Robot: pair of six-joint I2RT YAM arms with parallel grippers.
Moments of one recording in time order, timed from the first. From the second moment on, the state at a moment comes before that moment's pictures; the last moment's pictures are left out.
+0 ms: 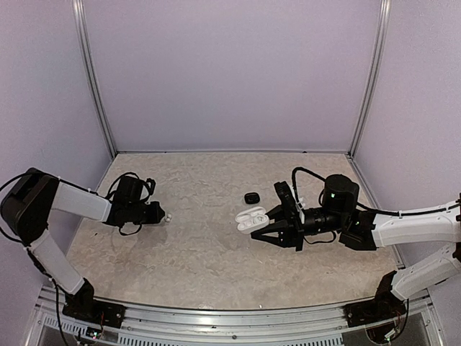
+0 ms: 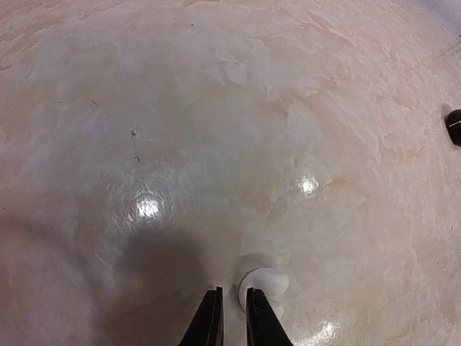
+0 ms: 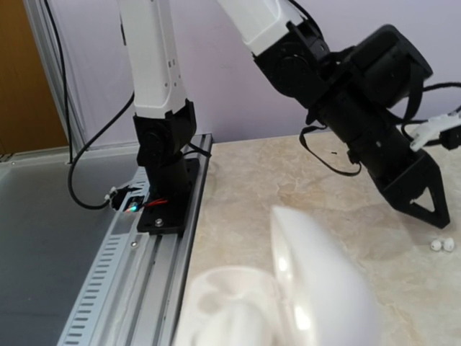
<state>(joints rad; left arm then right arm) -0.37 1.62 0.65 0.19 0.07 -0.35 0.88 1.26 0.59 0.57 -0.75 0.03</state>
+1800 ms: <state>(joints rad) -0.48 1.66 0.72 0.16 0.12 -0.30 0.88 1.26 0.59 0.55 -0.74 0.02</state>
